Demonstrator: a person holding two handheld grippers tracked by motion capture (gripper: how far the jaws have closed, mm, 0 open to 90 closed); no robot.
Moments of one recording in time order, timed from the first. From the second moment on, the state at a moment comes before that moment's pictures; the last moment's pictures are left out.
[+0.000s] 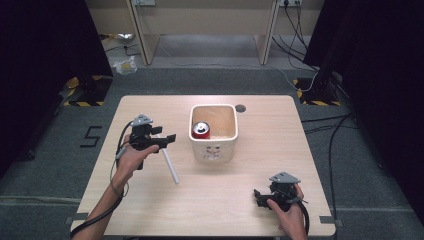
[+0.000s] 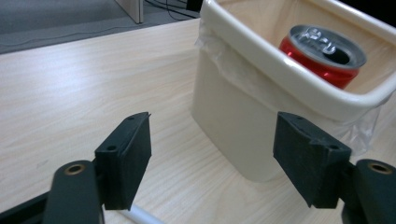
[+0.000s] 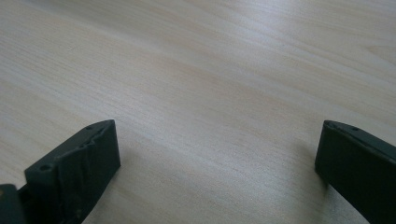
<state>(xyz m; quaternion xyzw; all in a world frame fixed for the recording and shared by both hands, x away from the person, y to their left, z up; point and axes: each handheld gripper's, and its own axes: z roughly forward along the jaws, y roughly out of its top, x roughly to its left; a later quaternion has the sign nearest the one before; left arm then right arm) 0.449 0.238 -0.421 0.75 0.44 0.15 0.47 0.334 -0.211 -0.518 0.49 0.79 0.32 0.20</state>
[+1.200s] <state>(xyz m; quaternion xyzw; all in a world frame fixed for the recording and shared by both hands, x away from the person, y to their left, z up) 0.446 0.244 -0.501 0.76 0.49 0.16 0.39 0.334 -0.211 -0.518 0.49 0.79 0.32 0.20</state>
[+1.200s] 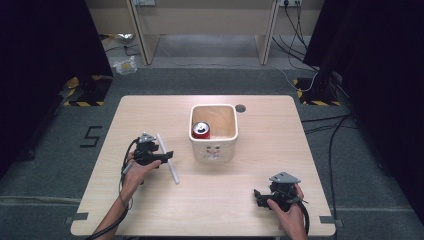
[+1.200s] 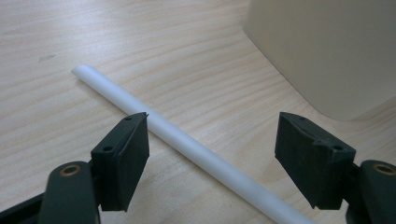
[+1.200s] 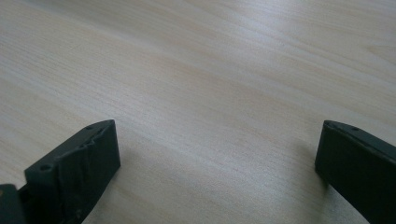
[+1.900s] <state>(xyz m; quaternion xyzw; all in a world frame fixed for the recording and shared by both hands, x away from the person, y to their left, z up) 0.446 0.239 -0.514 0.78 0.47 0.18 0.36 0.334 -0.211 -0.518 0.49 0.79 0.32 0.20</state>
